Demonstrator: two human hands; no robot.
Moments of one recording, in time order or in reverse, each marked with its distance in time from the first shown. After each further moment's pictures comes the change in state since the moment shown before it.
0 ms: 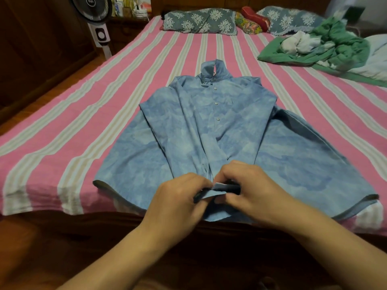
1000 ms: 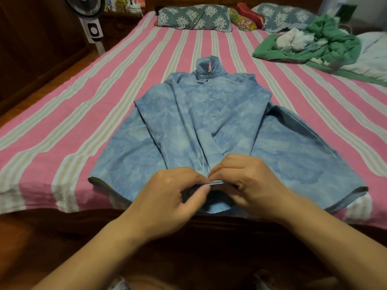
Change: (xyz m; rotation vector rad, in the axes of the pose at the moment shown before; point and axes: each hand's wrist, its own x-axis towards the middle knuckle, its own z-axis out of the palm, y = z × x) left_hand 0.007 0.006 -0.029 -0.132 -0.154 0.036; right_hand 0.000 0.017 0.001 -0.170 0.092 -0.365
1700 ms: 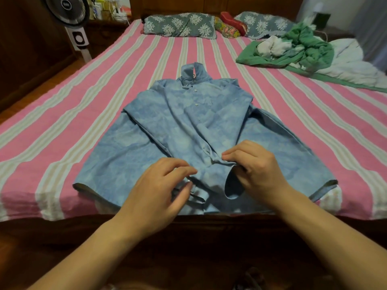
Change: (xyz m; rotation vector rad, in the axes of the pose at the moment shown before) left_hand 0.006 -0.005 0.017 0.166 0.089 0.078; right_hand -0.028 0.028 -0.021 -0.194 0.355 0.119
